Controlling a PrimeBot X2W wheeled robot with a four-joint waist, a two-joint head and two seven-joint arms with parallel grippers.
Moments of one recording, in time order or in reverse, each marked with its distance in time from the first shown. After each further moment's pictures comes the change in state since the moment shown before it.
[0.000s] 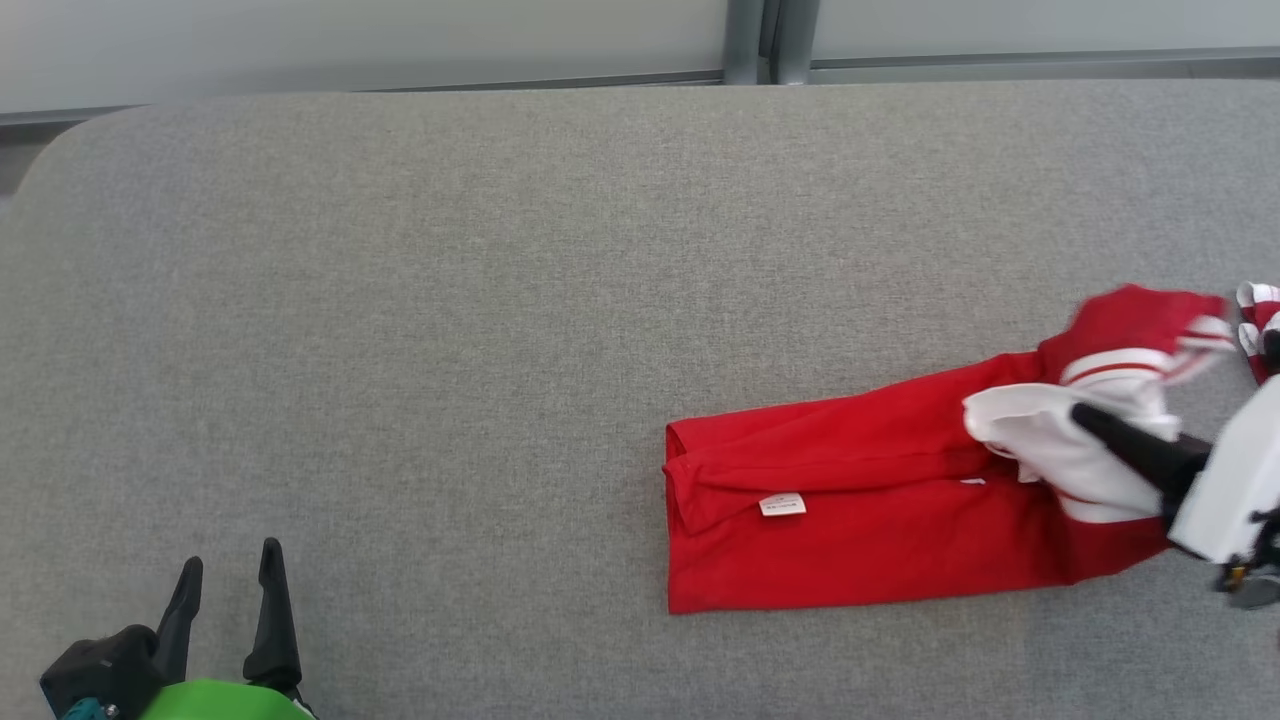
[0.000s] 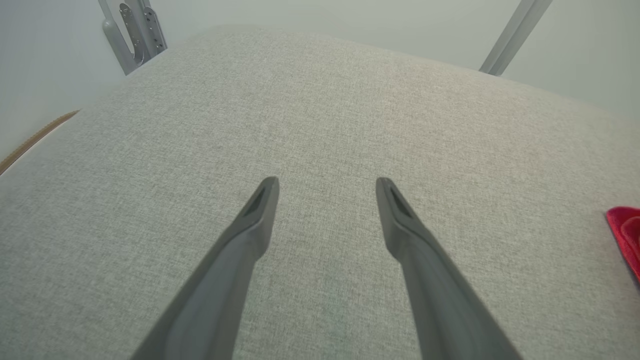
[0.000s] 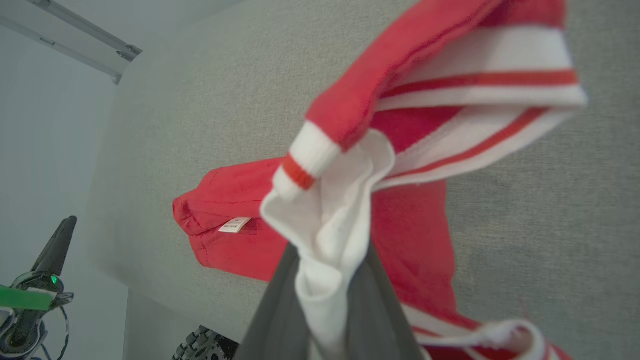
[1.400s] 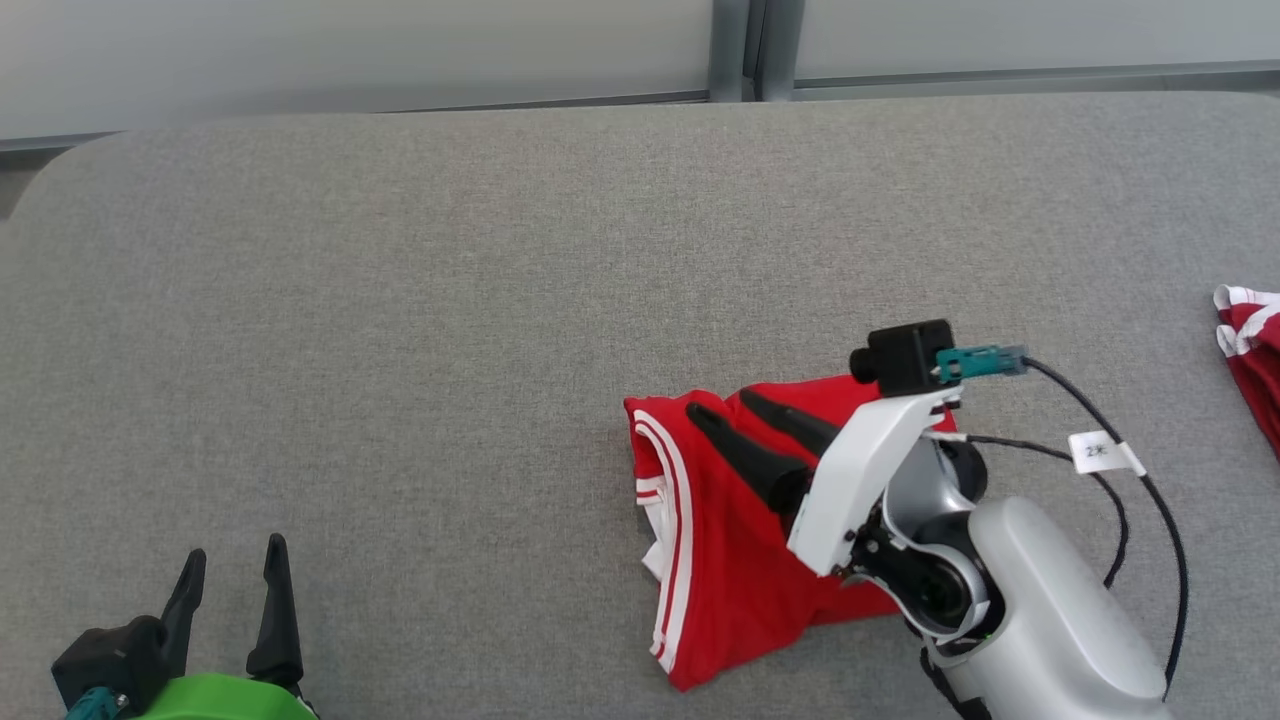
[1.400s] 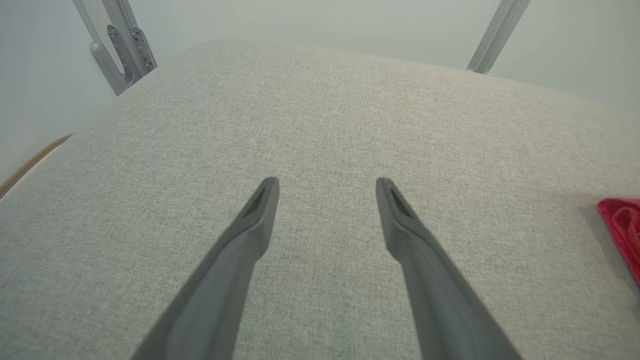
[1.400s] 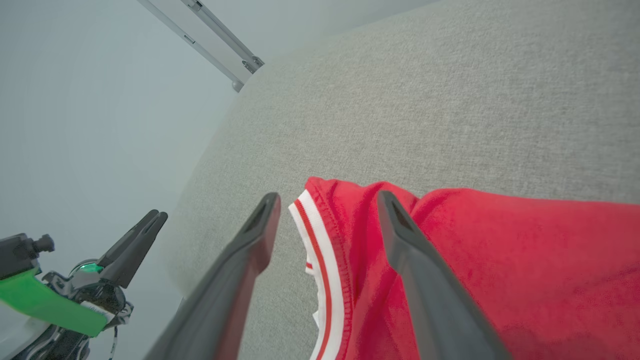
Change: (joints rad) left arm -0.023 0.019 -0.022 0.027 0.036 -0.007 0.010; right arm -0.181 0.198 0.676 0.399 -0.060 0.000 -0.649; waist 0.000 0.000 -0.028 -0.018
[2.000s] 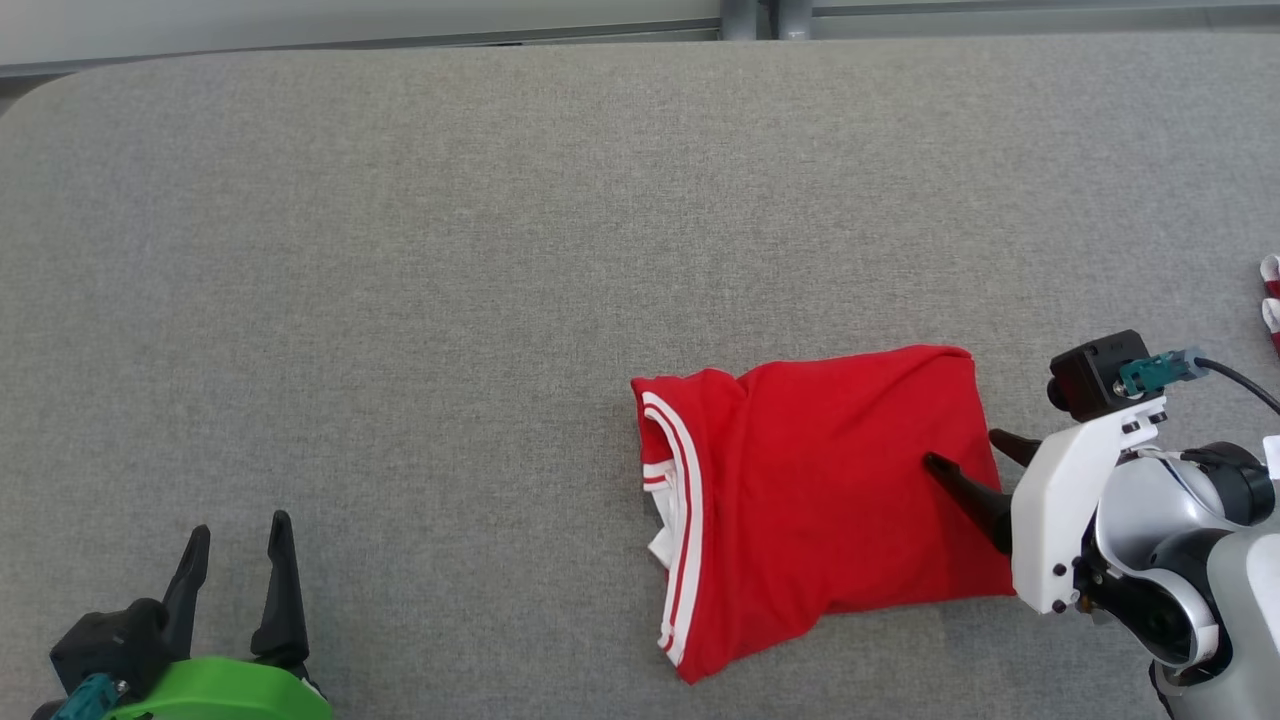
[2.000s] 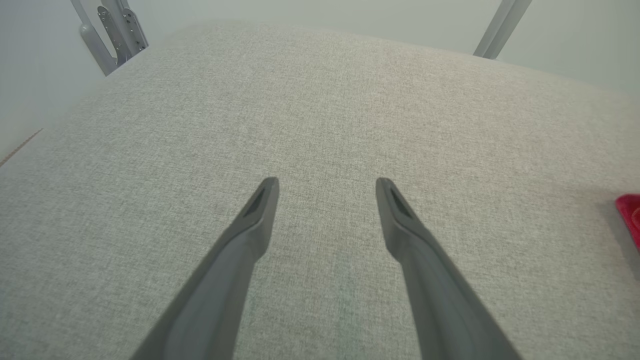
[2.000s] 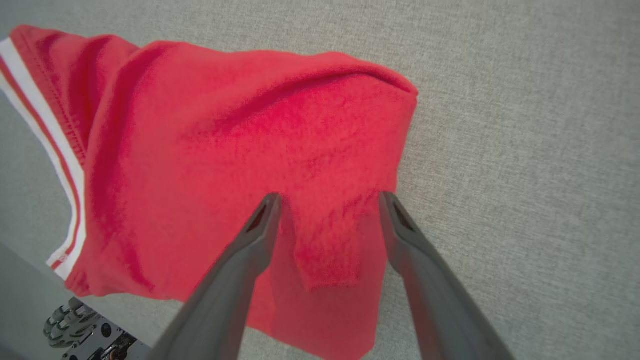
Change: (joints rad) left arm -0.013 -0.007 0.007 -0.032 0.004 0.001 -0.006; right arm 0.177 -0.256 -0.237 -0.305 -0.241 0.000 0.368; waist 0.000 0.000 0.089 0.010
